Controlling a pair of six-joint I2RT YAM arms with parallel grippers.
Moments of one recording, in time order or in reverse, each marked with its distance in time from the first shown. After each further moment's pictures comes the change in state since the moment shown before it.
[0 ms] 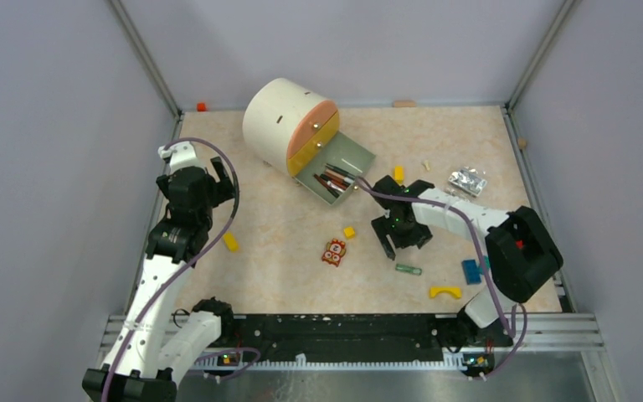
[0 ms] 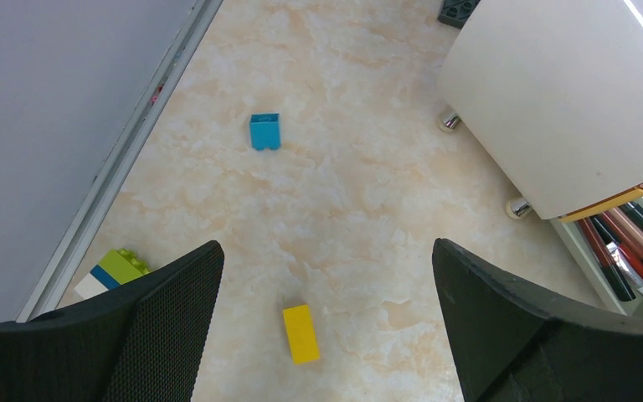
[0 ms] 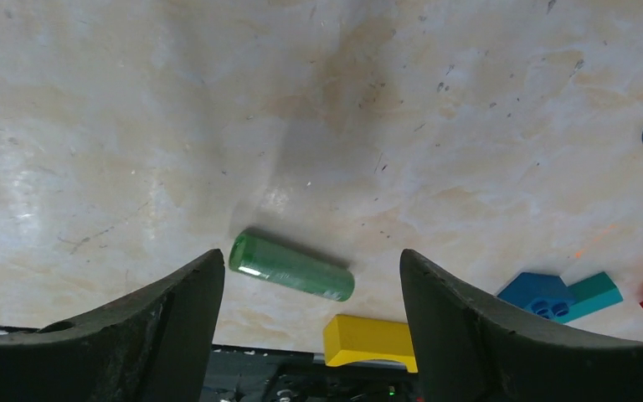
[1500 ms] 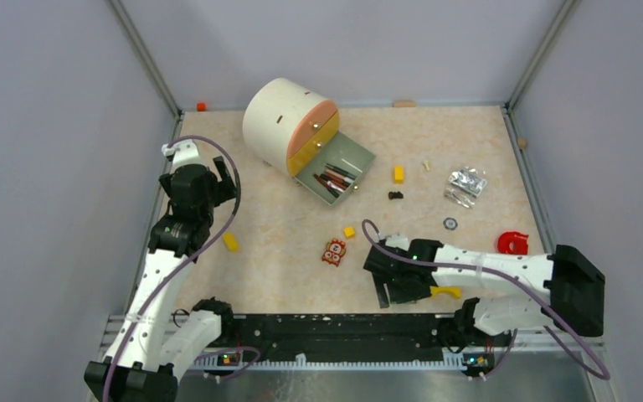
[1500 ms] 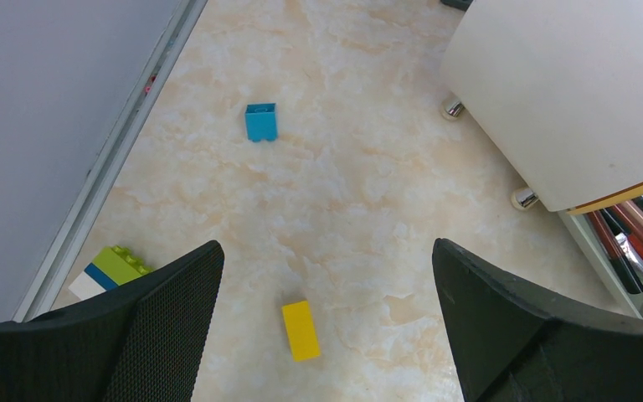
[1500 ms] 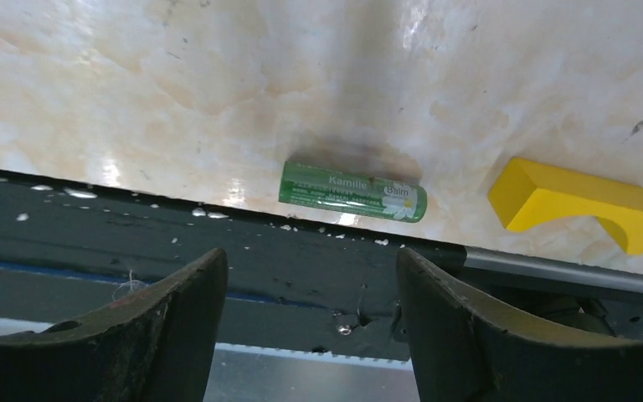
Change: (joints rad) left arm 0.015 0.035 0.000 0.000 0.024 0.004; right arm 0.490 -0.359 -0.251 -0.072 0.040 0.666
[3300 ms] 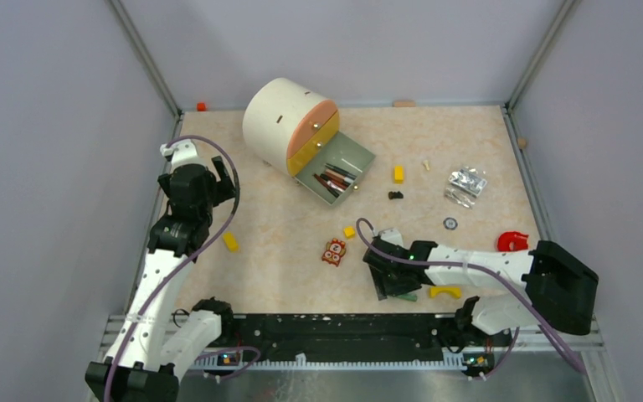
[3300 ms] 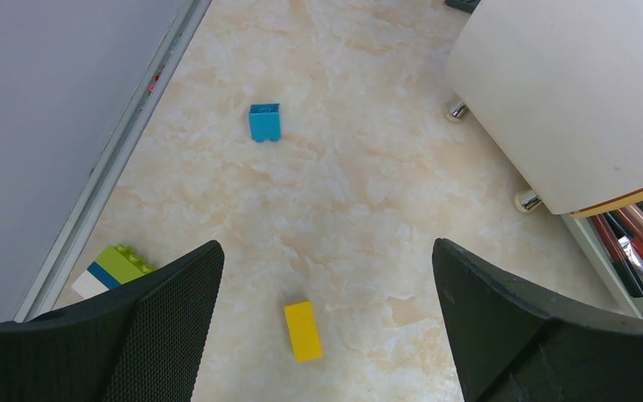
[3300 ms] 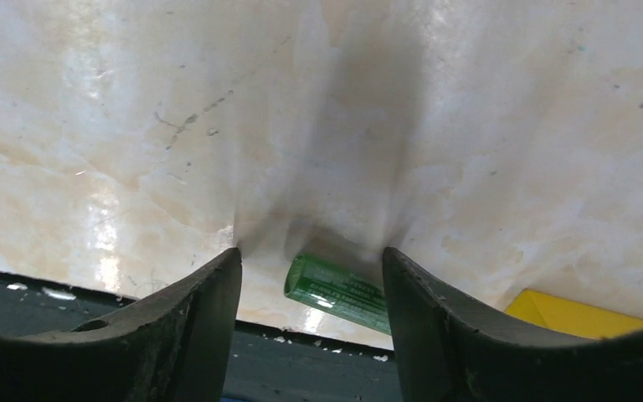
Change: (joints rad) left arm 0.013 0.000 0.000 0.000 0.005 0.000; right arm -0.072 0.107 -0.143 0.309 0.054 -0.152
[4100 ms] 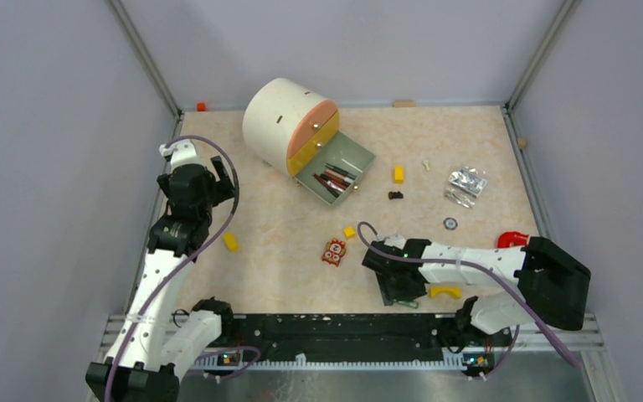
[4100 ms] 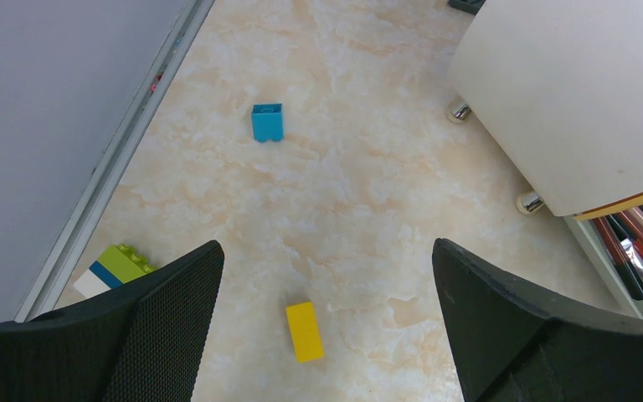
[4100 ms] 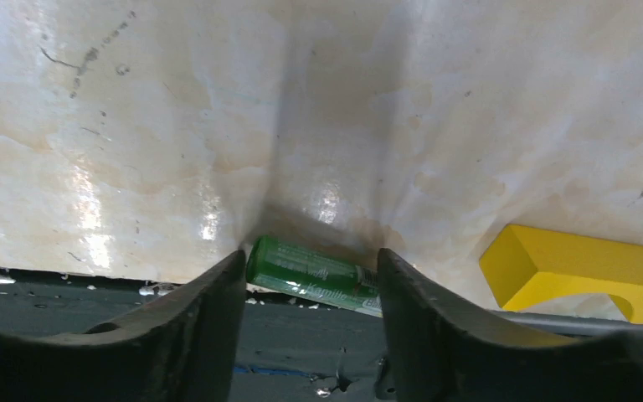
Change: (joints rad) left arm 0.006 0.000 0.000 0.000 0.000 0.000; right arm 0.020 0.033 0.045 -0.151 -0.039 0.071
